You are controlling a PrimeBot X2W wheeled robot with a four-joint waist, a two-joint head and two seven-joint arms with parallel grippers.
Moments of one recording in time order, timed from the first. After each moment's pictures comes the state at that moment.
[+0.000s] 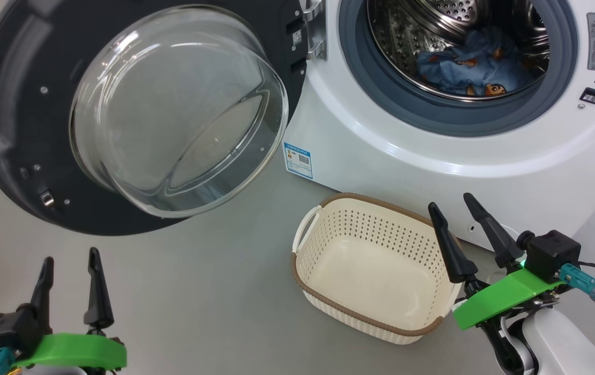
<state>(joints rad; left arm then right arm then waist) -0.17 0.11 0.07 0.36 -0.31 -0.07 -0.26 -0.26 -0.21 0.30 0.29 0.47 0.13 -0.25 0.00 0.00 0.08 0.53</state>
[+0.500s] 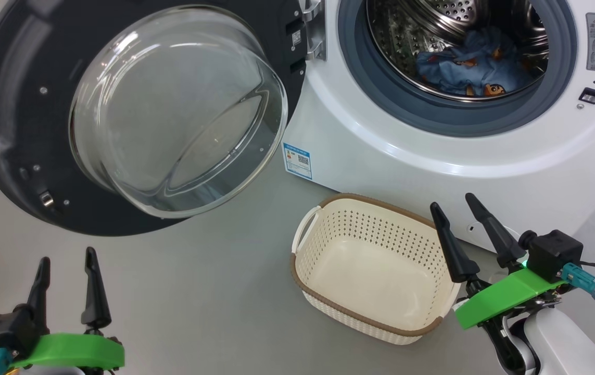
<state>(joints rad) -0.17 0.10 0.09 0.35 -0.30 -0.07 -0.26 -0.26 -0.22 0.30 0.29 0.48 0.13 -0.25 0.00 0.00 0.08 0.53</state>
